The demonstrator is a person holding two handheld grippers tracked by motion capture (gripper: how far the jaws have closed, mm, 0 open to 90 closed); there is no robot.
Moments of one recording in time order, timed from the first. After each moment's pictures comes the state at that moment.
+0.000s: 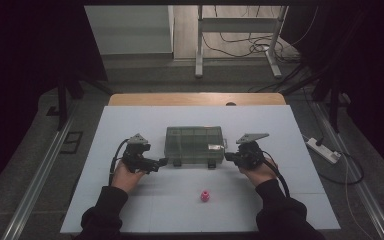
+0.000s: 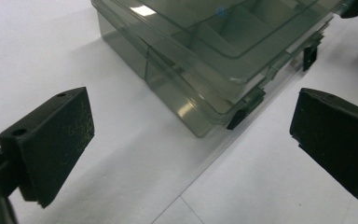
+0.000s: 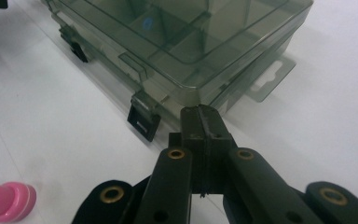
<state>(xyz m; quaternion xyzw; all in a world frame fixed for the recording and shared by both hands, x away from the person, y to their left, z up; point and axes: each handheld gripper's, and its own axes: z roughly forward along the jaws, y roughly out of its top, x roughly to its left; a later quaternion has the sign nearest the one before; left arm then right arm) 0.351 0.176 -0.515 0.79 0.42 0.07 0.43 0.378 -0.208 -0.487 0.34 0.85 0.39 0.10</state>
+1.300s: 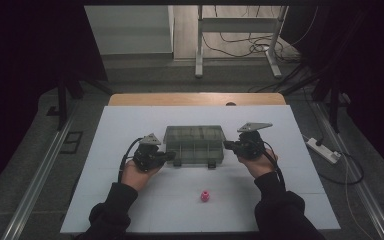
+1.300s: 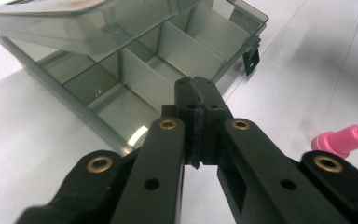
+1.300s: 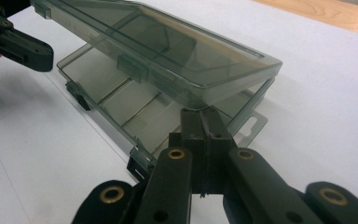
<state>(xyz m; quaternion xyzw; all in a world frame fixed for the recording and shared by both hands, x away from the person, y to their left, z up) 0.351 0.137 -0.499 0.82 0.36 0.05 0.43 0.390 -0.201 -0.456 0.35 0.83 0.42 0.12</state>
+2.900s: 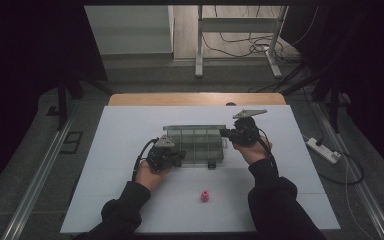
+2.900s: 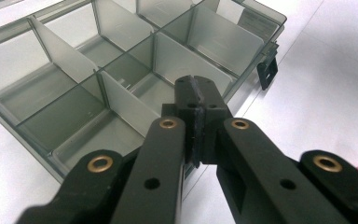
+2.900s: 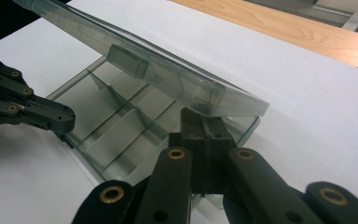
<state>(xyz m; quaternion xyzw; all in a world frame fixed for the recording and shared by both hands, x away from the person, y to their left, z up) 0.361 0.106 -0.517 0.83 0.35 0.09 0.43 0.424 -0.186 -0.441 0.35 0.83 0.42 0.12</state>
